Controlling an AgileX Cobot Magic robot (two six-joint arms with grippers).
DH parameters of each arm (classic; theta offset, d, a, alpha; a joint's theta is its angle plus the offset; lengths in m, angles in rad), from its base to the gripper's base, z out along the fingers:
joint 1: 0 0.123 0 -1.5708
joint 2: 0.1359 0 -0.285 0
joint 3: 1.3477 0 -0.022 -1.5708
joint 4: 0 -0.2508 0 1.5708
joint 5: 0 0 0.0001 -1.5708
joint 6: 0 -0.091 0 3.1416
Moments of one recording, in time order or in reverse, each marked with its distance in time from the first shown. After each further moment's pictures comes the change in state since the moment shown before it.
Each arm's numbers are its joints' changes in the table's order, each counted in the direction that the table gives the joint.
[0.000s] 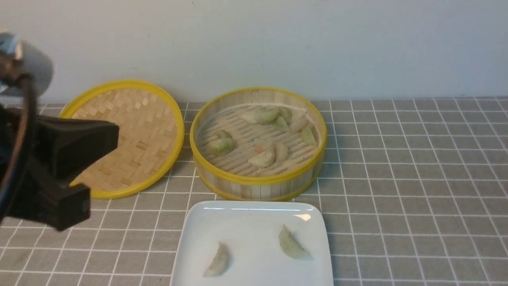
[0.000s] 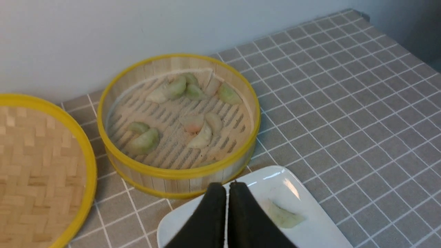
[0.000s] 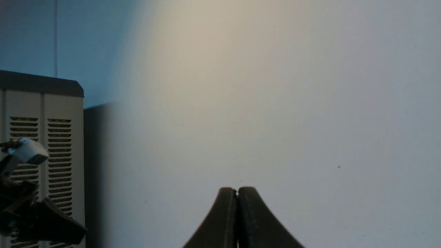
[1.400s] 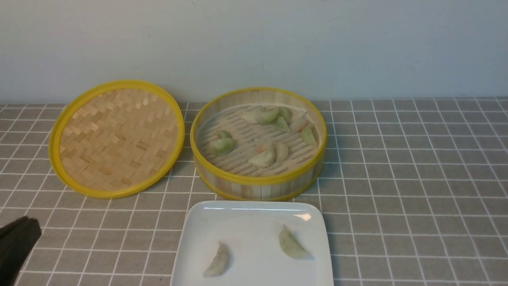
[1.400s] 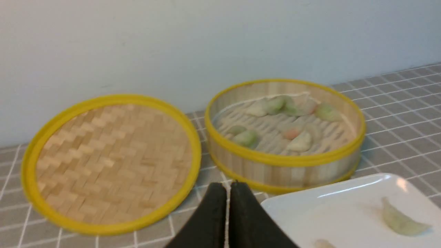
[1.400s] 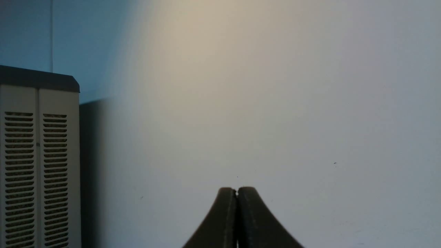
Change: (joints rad) right arm 0.000 -0.002 0.000 0.000 0.017 0.009; left arm 0.276 -0.509 0.580 -0.040 -0.251 -0.032
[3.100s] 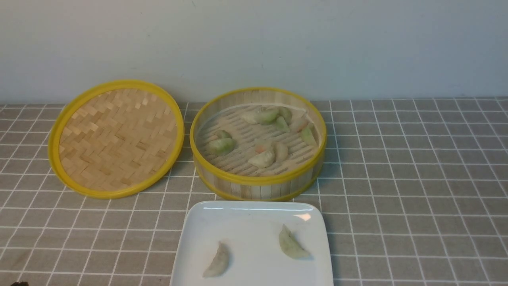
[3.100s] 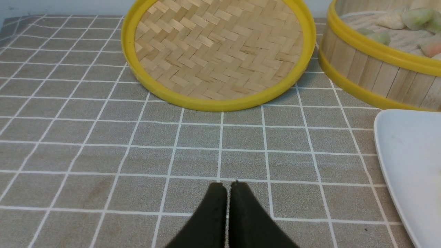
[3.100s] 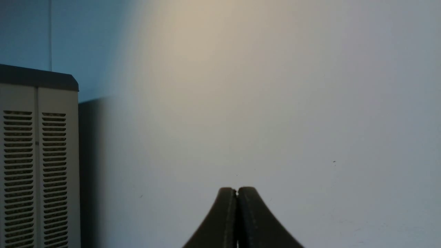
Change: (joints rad) right arm 0.000 0.000 0.001 0.000 0.003 0.000; left arm 0.288 -0.197 0.291 0.068 0.041 -0.042
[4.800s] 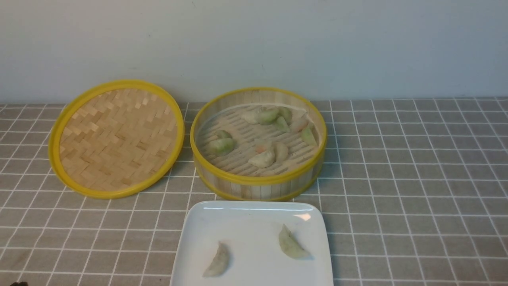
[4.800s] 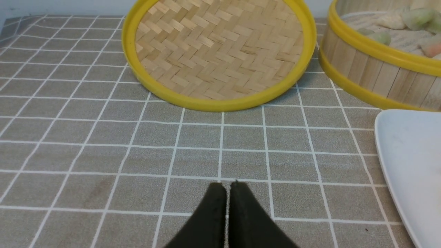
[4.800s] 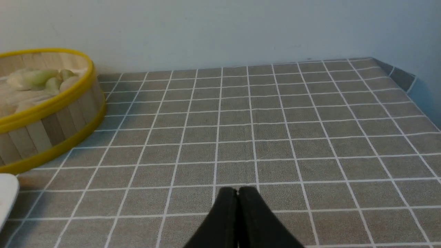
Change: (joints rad) right arm -0.700 0.001 0.499 -0.476 0.146 0.429; left arm 0.002 0.000 0.000 0.000 0.000 -0.001
